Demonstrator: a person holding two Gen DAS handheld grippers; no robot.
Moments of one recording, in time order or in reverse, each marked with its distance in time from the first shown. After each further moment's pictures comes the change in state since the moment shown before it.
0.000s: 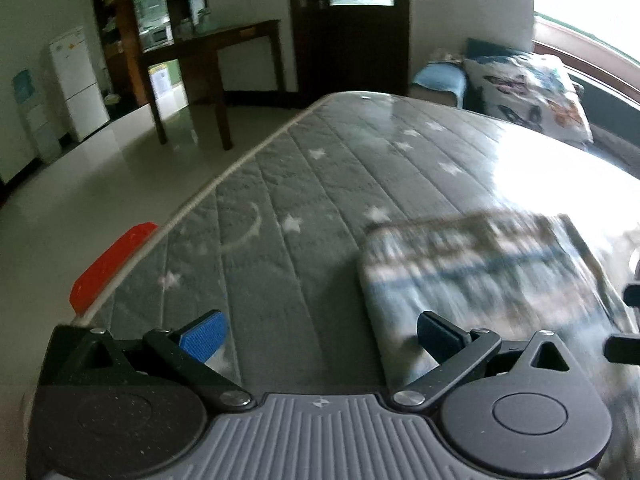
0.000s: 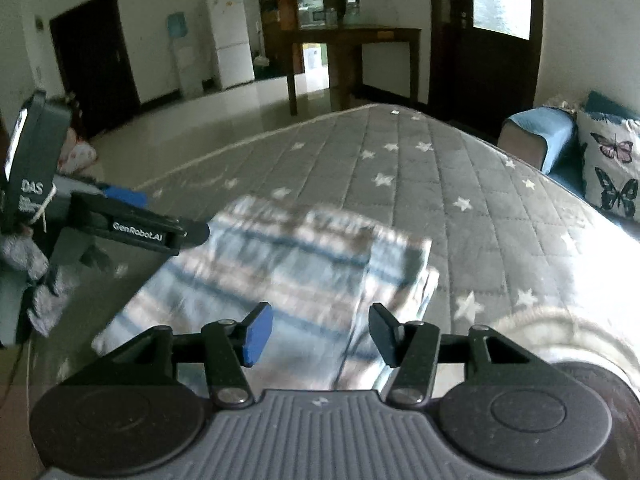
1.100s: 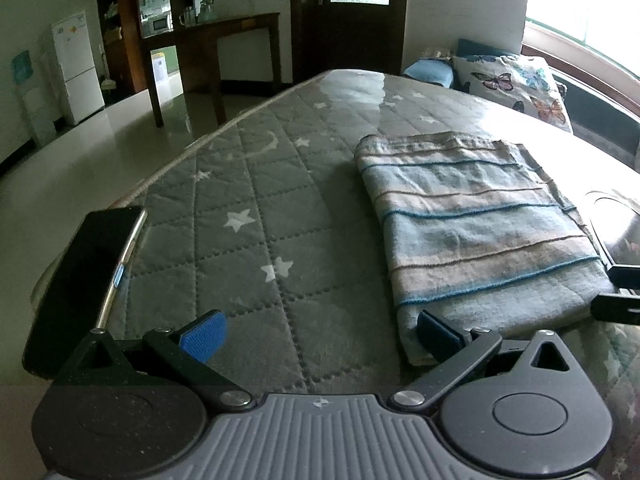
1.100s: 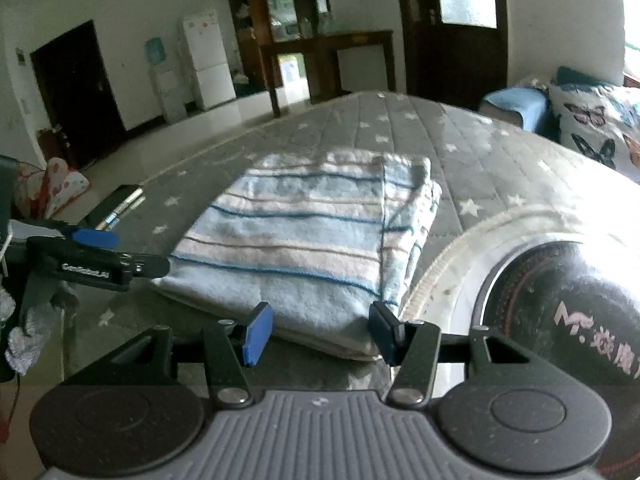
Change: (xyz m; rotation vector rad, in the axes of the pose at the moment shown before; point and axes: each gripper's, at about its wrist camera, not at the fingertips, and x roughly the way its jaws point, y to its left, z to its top) left arm -0.048 0.021 -0.082 -0.051 0.009 -0.044; right arm -0.034 0.027 -0.068 0.137 -0.037 -0.030
